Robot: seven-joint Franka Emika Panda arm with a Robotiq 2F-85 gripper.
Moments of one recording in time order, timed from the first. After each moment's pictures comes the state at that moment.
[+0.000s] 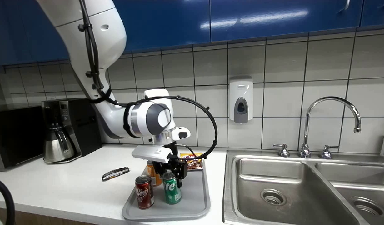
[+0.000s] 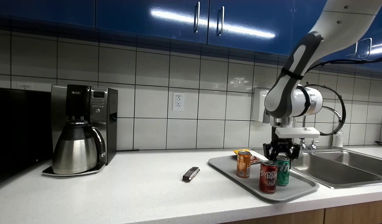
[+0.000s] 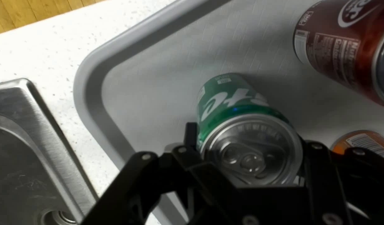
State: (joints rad) arm -0.08 0.11 -0.10 -2.51 -0.14 2.67 0.15
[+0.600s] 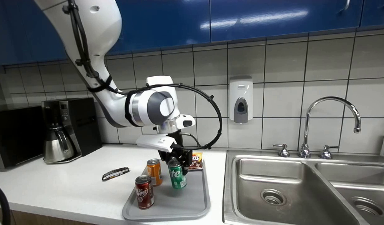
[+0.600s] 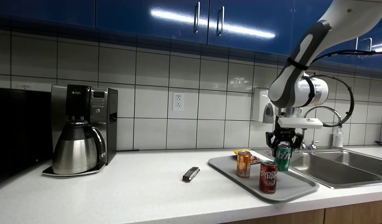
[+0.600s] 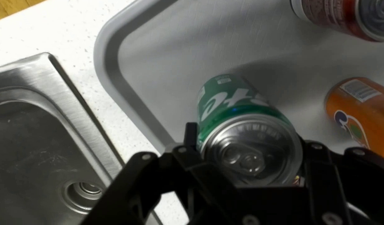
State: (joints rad) arm -0.09 0.02 -0.13 -2.51 -0.11 2.68 0.15
